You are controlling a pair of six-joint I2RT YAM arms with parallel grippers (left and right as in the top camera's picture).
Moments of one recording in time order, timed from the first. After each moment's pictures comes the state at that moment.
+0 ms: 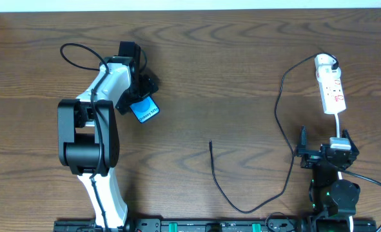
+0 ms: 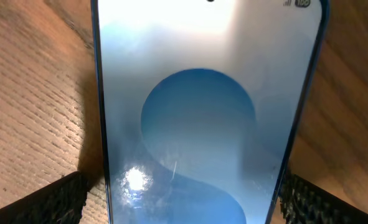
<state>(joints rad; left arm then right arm) -0.06 2.09 1.44 -0.81 -0.04 -0.73 -0.02 0.01 0.01 -0.06 0.10 -0.07</state>
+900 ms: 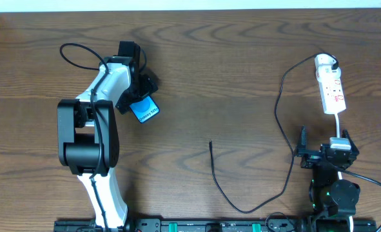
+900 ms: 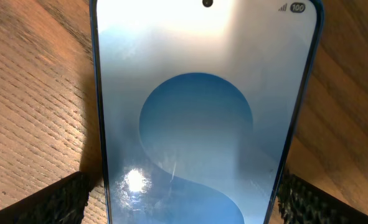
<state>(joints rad) -0.06 2.09 1.44 -0.81 -0.03 -0.72 -0.02 0.01 0.01 -0.06 0.10 -0.07</state>
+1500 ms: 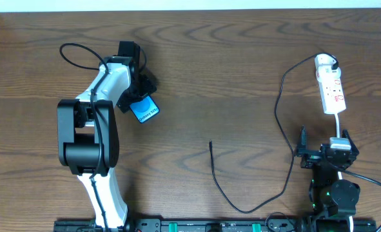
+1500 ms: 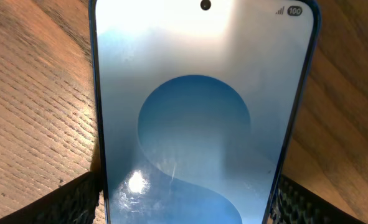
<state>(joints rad) -0.06 2.09 1.44 -0.81 -0.03 -0.72 -0.02 0.01 0.01 -0.06 0.10 -0.07</state>
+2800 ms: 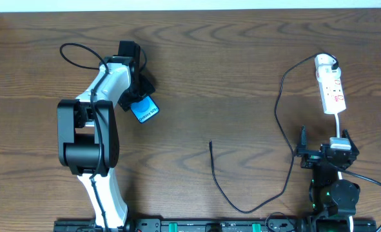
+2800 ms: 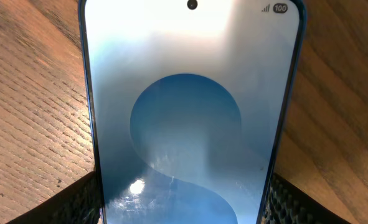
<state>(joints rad) -0.06 2.09 1.44 -0.80 -0.03 -0.72 -0.02 0.01 0.01 -0.06 0.10 -0.07</state>
